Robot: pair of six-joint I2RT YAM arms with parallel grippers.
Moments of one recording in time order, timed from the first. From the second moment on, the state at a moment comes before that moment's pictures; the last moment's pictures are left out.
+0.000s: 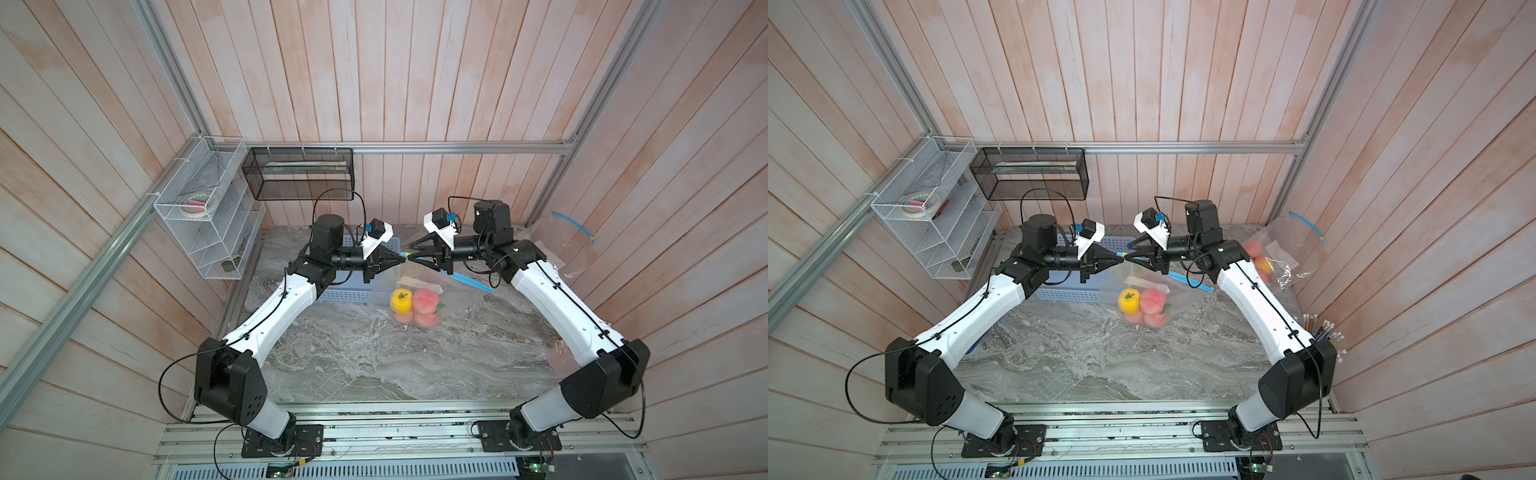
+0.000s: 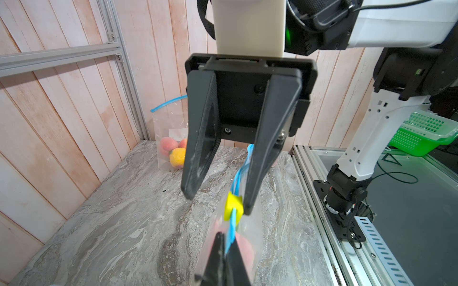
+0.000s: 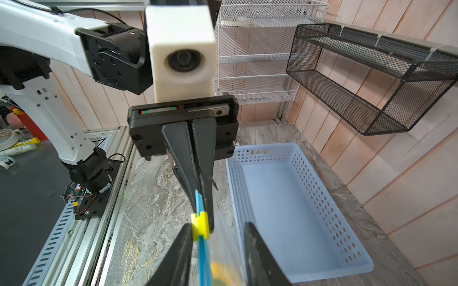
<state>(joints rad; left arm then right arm) -0.41 1.55 1.37 -0.12 1.05 0.29 0.43 1.54 1.57 -0.50 -0.97 -0.41</state>
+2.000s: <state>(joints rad) -0.40 1.39 1.28 -0.08 0.72 0.05 0.38 1.40 1.48 -0.60 -0.78 -0.48</state>
